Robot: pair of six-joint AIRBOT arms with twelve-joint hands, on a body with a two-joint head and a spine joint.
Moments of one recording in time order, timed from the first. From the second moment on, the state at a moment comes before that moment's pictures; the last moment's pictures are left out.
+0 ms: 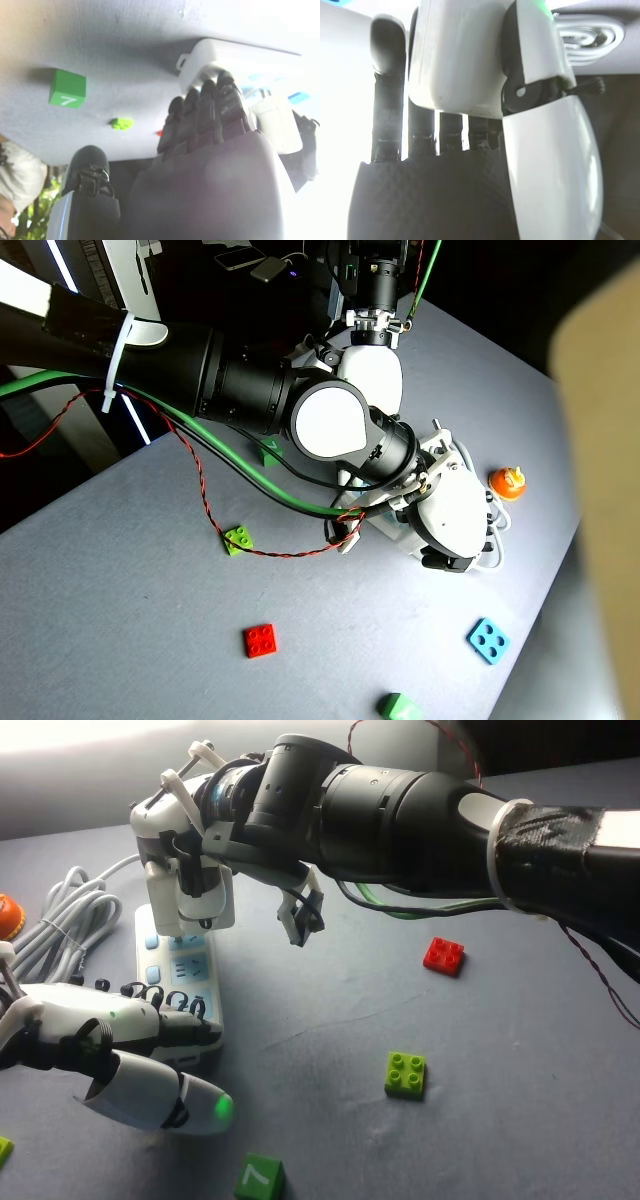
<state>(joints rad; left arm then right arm) 0.44 -0.77 0.84 0.27 0.25 0.40 -0.09 -2.04 1.97 -0.58 -0.28 -0.33</state>
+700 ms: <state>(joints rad) 0.44 -0.77 0.84 0.27 0.25 0.40 -0.09 -2.06 1.97 -0.59 -0.27 -0.38</state>
